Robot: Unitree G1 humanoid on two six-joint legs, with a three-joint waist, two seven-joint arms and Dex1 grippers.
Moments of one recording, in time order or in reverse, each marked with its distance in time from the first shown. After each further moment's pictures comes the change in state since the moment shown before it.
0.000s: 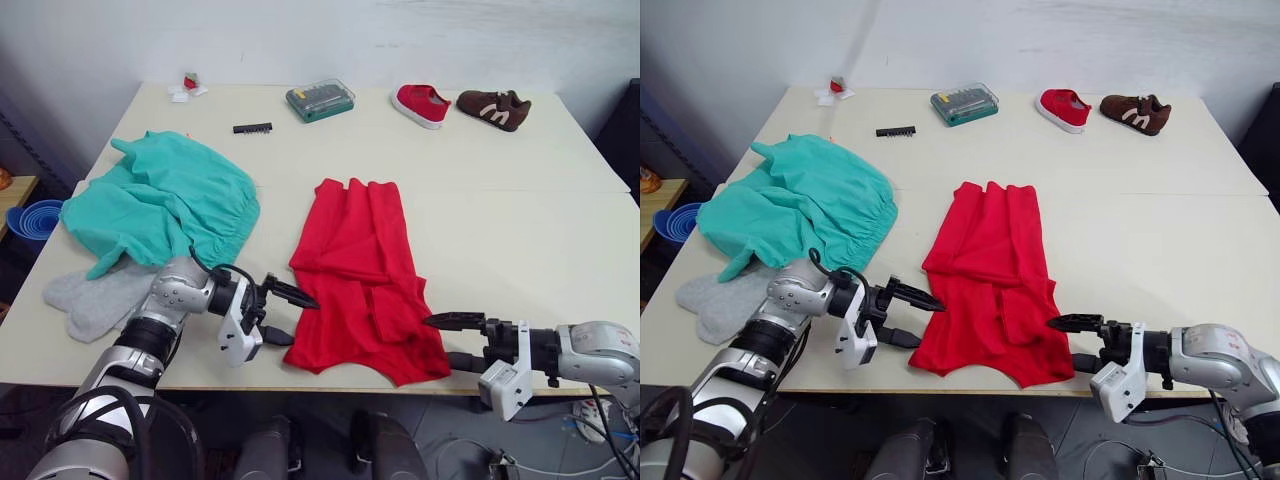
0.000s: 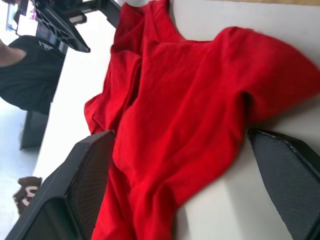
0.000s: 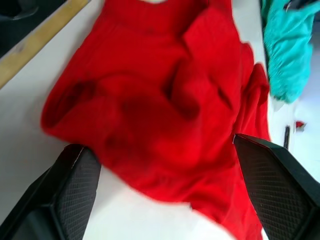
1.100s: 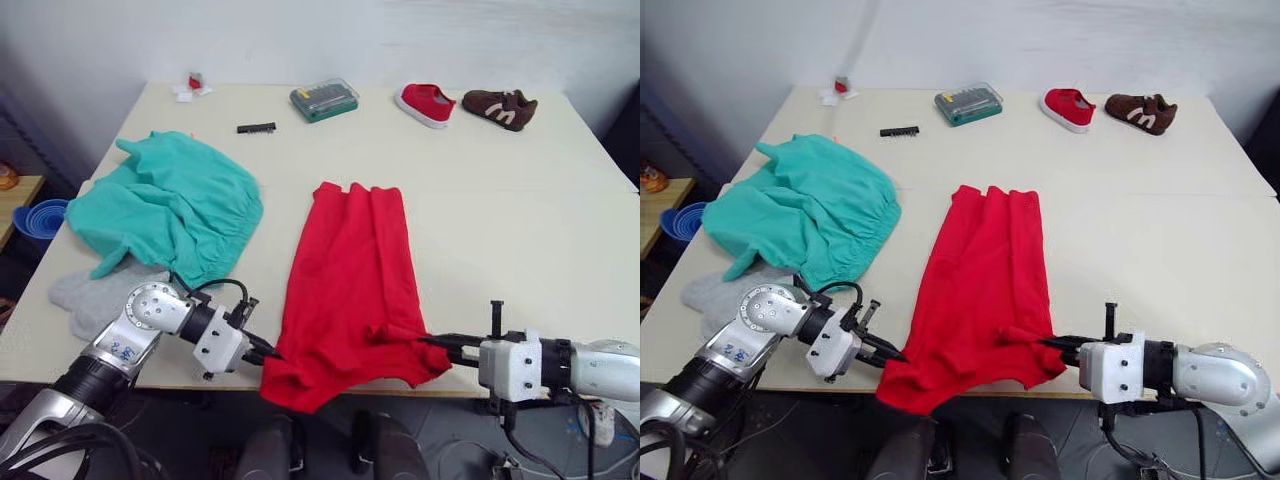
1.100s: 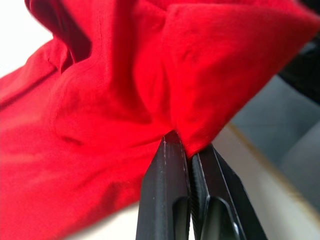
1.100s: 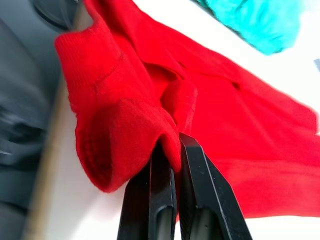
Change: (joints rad) left arm 0.313 0.297 -0.075 -0.577 -0.348 0.856 -0.129; right arm 0.410 -0.161 -0.144 -0.677 0.745 0.944 0.192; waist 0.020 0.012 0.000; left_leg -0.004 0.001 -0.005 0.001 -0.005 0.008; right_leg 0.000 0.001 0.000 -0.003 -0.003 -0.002
